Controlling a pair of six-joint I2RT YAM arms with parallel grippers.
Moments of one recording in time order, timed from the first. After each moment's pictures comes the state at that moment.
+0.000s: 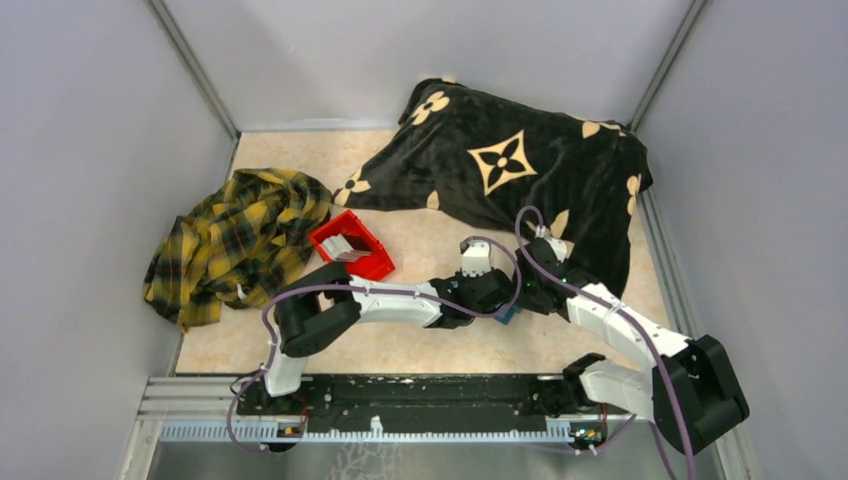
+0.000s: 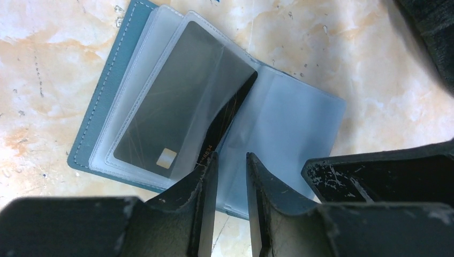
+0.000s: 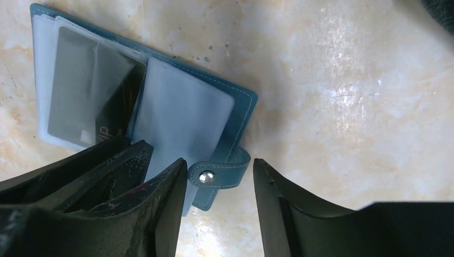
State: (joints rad) left arm -1.24 2.01 1.25 -0.12 -0.54 -0.96; right arm 0.49 1.09 0.54 -0.51 0.18 0.73
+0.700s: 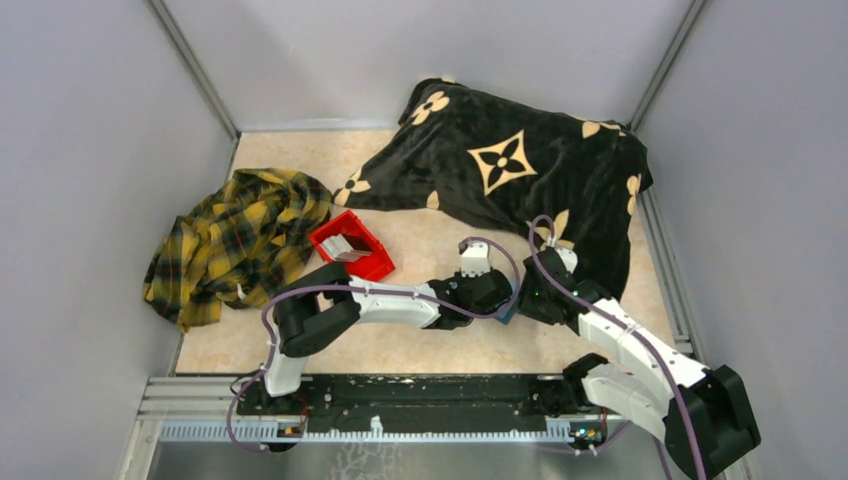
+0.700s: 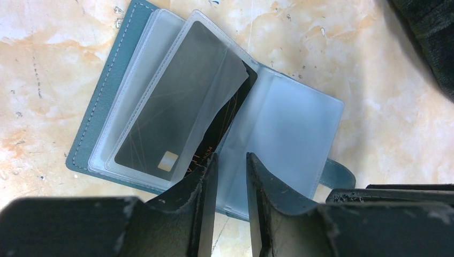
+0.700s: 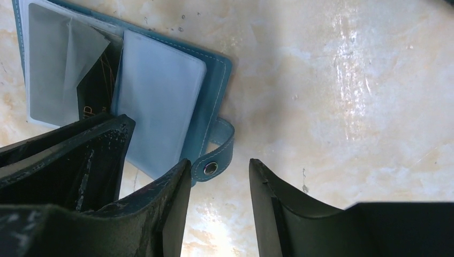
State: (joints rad) left arm -1.24 2.01 1.22 -0.07 -0.54 -0.96; right arm 0.49 0.94 0.48 -0.60 0.18 0.78
